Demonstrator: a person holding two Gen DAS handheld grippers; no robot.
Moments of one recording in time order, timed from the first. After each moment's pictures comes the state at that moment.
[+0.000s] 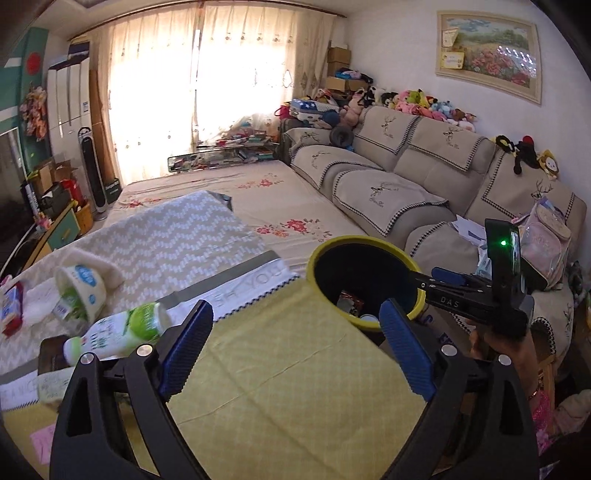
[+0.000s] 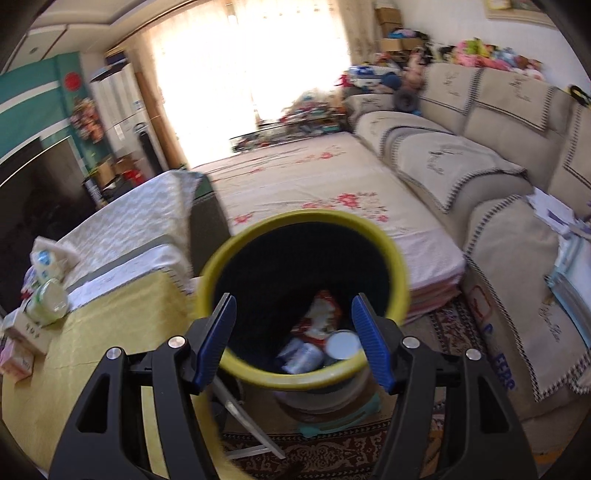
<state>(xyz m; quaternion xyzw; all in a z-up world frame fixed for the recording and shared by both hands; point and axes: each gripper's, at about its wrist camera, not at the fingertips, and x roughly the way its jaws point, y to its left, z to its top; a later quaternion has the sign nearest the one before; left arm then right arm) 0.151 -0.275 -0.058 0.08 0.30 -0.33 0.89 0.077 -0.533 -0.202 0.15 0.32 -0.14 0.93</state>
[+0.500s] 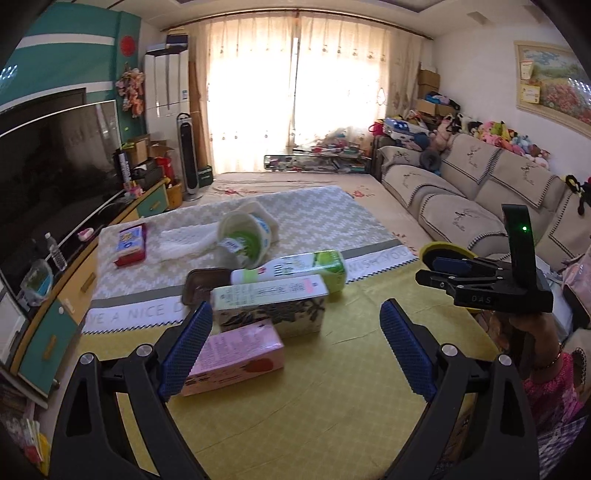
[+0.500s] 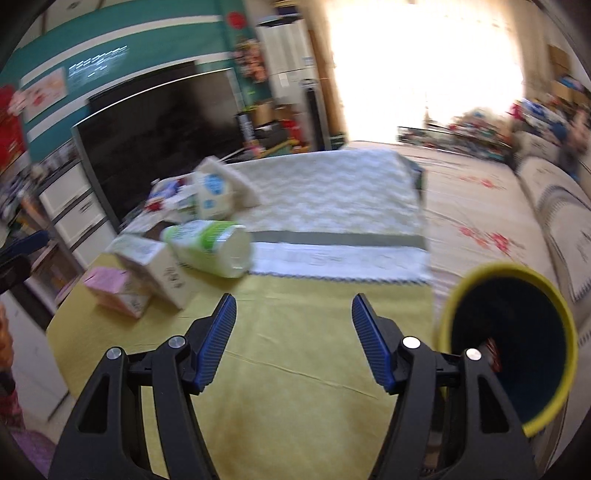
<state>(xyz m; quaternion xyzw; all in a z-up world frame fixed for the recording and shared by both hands) 0.111 -0.094 -0.045 0.04 0.30 -0.16 0.94 0.140 -0.368 -0.171 0.03 0.34 0.17 0.93</state>
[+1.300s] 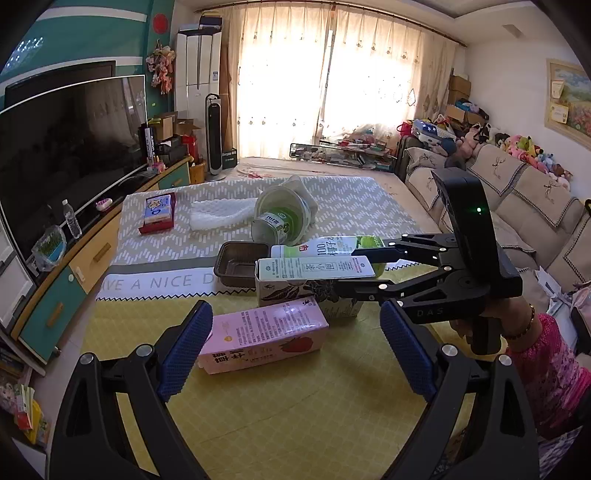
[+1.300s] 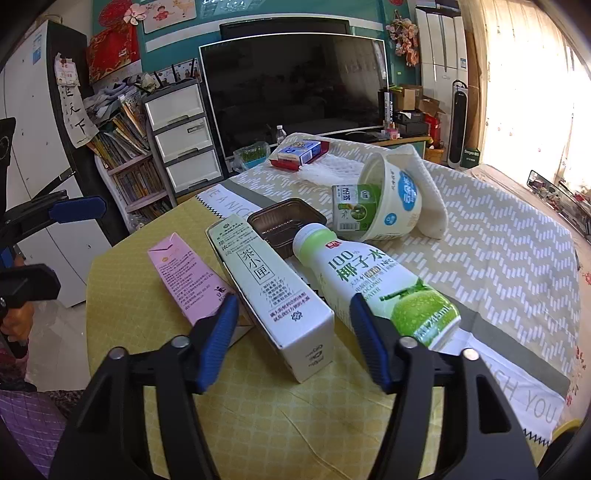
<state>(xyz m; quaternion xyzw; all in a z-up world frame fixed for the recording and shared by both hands) 0.122 -0.072 -0.067 0.01 0.32 -0.12 0.94 0.199 -0.233 -0.177 -0.10 0.35 0.39 0.85</state>
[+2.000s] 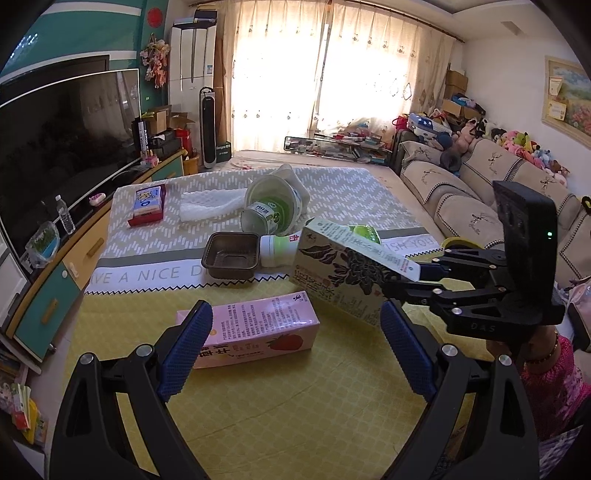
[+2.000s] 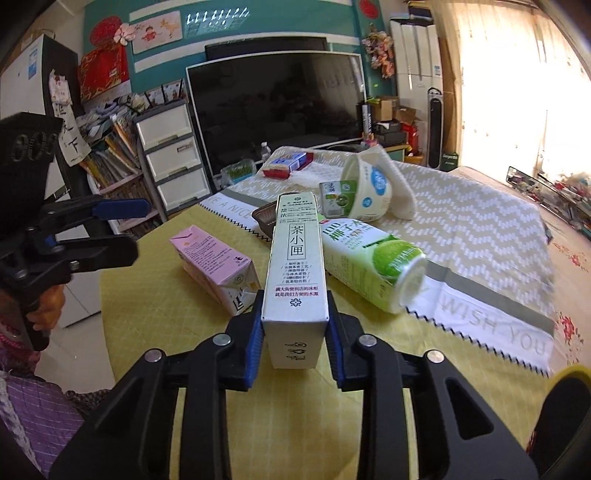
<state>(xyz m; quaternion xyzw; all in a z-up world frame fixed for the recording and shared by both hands) 0.129 -0.079 -0.081 0.01 0.34 -0.14 0.93 0.136 -0.276 -0.168 -0.06 0.32 0.35 0.88</state>
